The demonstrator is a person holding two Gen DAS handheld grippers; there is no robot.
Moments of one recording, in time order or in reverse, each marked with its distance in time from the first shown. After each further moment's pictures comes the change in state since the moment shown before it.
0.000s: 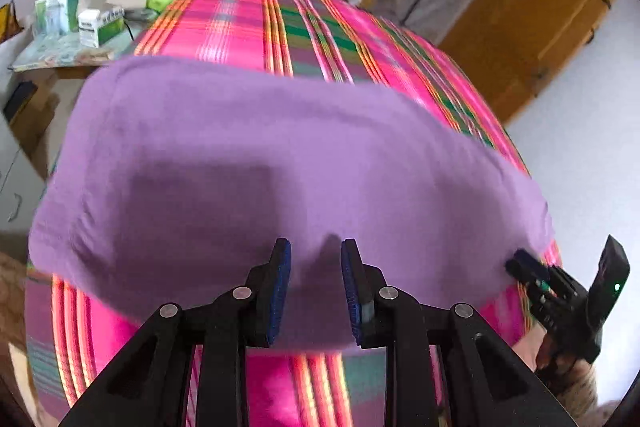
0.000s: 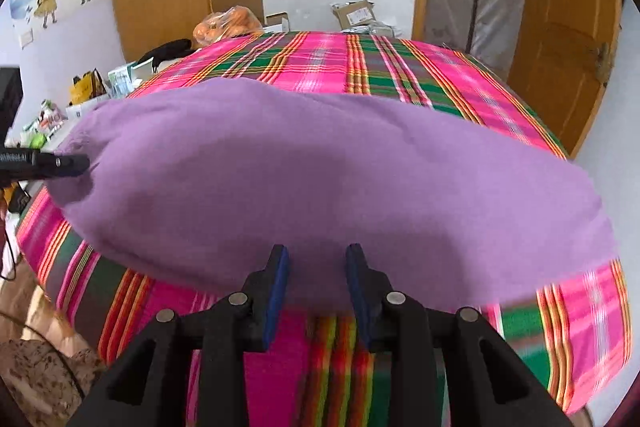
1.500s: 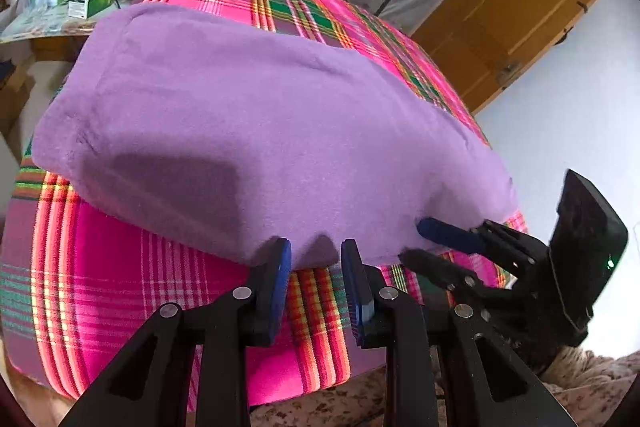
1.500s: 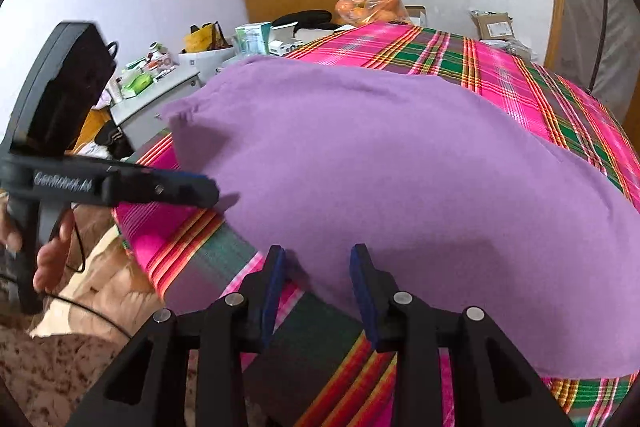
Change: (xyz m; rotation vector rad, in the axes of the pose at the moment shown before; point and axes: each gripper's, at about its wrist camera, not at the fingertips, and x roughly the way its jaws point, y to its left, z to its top) left arm -0.014 0.005 -0.040 0.009 0.020 -0.108; right arm 0.024 0.131 0.025 -0.276 0.071 0.358
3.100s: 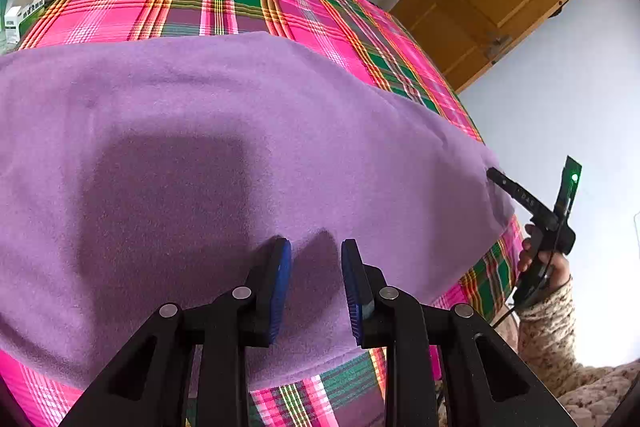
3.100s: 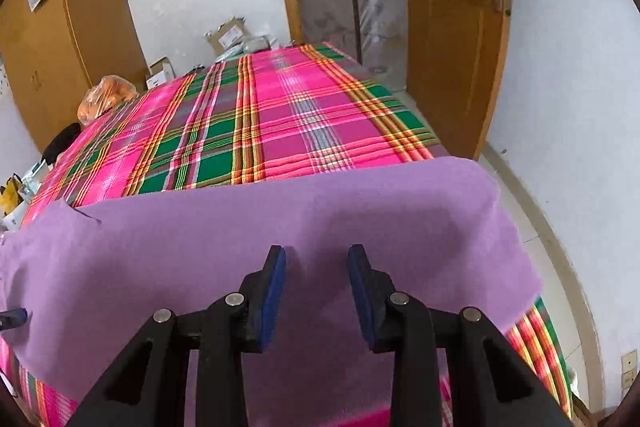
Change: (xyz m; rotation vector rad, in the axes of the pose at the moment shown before) left arm 0.078 -0.078 0.052 0.043 0.094 -0.057; right arm -0.097 -0.300 -0.057 0.575 -0.119 -0.519
